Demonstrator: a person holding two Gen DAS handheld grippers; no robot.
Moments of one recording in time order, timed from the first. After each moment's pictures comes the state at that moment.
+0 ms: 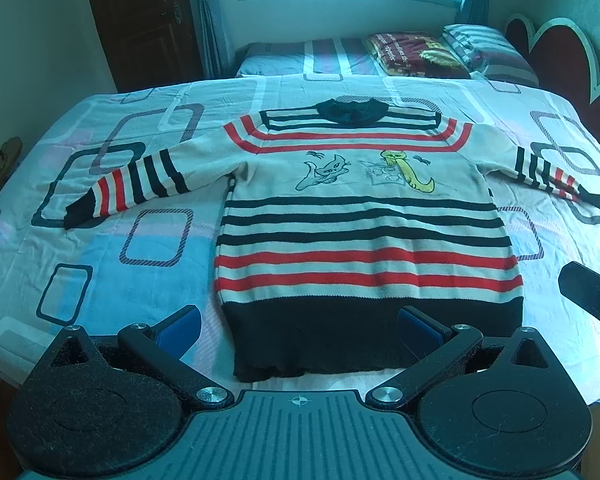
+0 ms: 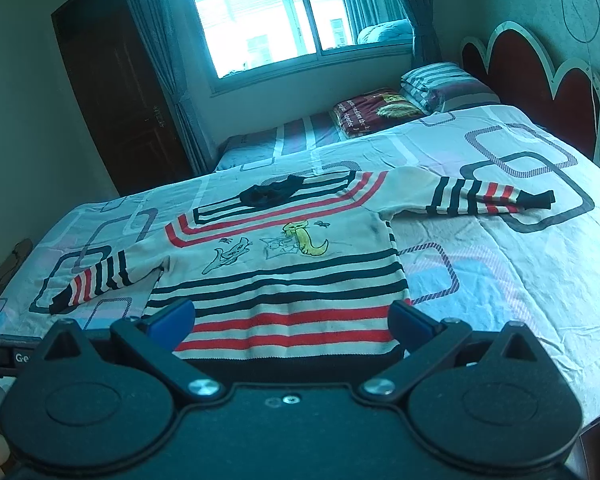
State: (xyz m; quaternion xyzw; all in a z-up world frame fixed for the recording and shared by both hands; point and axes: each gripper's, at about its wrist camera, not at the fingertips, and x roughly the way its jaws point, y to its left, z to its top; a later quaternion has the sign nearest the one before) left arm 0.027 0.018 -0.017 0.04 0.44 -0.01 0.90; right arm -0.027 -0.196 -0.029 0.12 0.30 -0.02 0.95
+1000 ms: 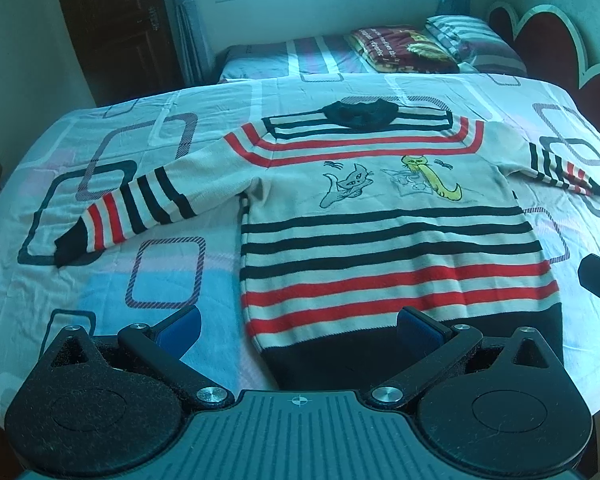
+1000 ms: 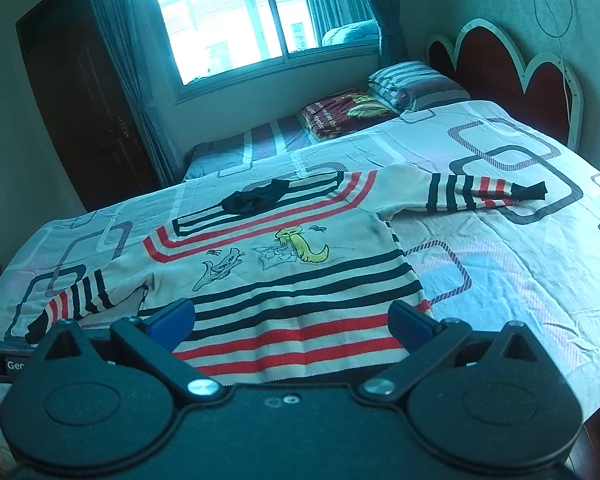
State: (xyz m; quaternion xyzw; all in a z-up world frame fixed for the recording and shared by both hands) left arm 0.092 0.070 -0.034 0.07 0.44 -0.05 0.89; right arm 0.012 -0.139 -0.039 0.12 0.30 -0.09 0.94
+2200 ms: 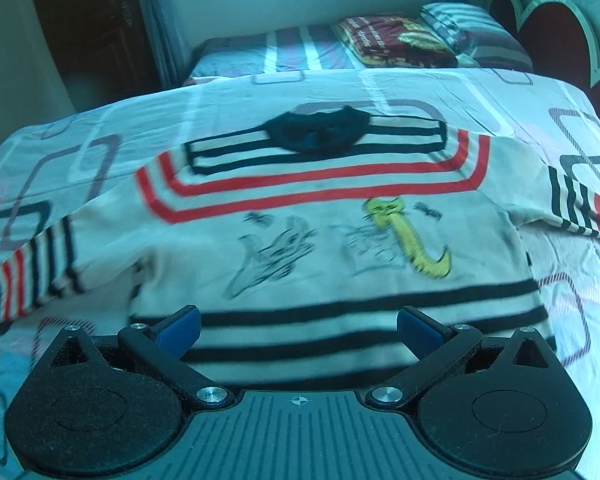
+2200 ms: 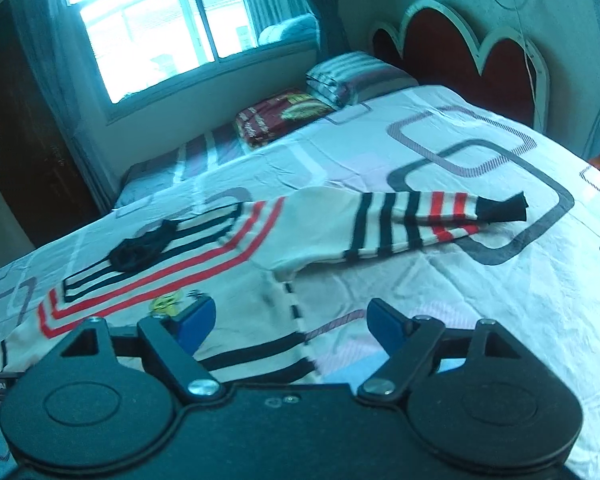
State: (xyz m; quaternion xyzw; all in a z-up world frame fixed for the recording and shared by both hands) left arm 0.250 -0.067 -0.089 0.07 0.46 -0.05 0.88; right arm 0.142 -0.321 -0.093 0.16 0.30 -0.16 0.92
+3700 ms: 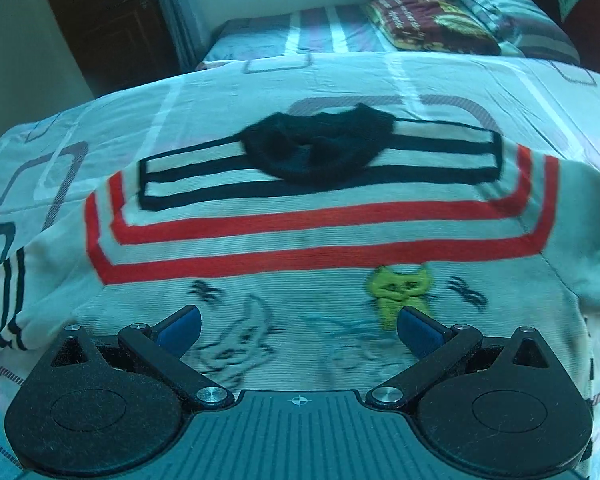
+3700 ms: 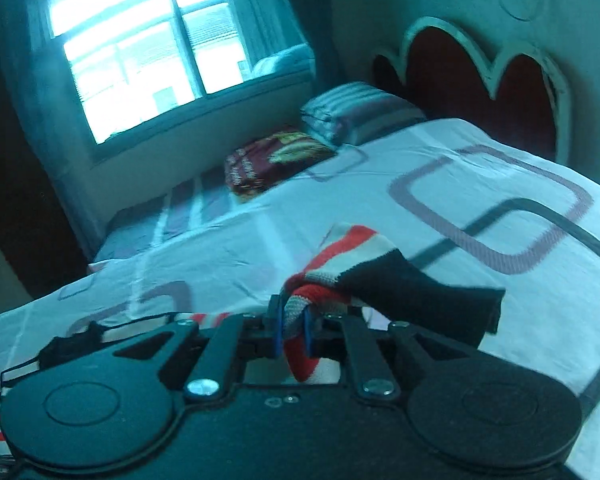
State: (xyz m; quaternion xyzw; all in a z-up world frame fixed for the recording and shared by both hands) left arm 0.366 -0.113 -0.141 0.07 0.48 0.01 0.87; right arm 0.298 -0.397 -0.103 0.15 0.24 -0.10 0.95
